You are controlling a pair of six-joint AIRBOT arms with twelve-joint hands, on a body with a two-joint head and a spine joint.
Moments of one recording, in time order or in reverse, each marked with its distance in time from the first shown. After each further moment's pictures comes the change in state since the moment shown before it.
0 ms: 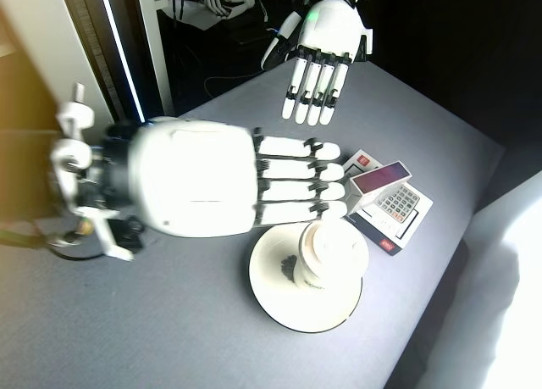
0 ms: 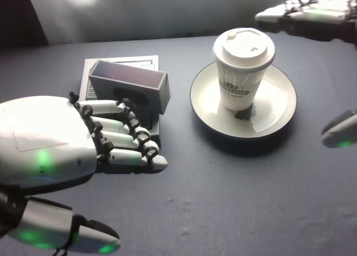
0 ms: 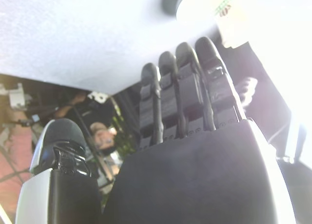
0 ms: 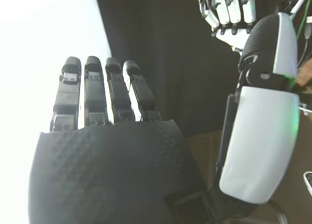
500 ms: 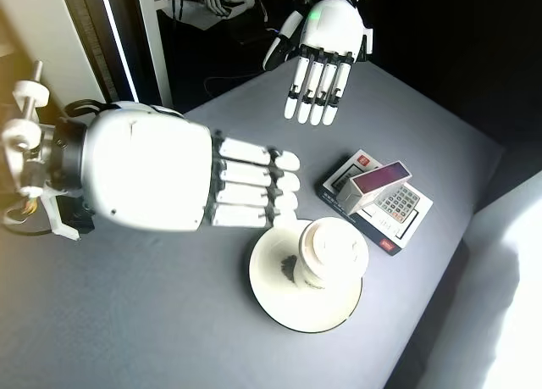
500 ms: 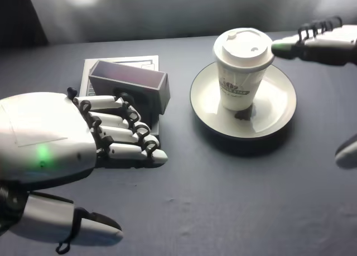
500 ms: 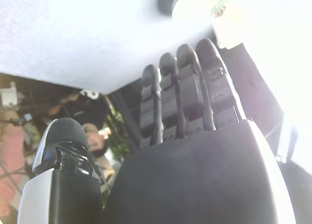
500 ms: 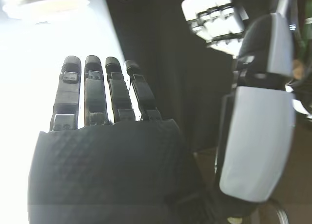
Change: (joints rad) left arm -0.003 0.000 0.000 -0.023 0.004 0.011; right arm 0.001 0.041 -0.058 -0.130 -0.104 0.171
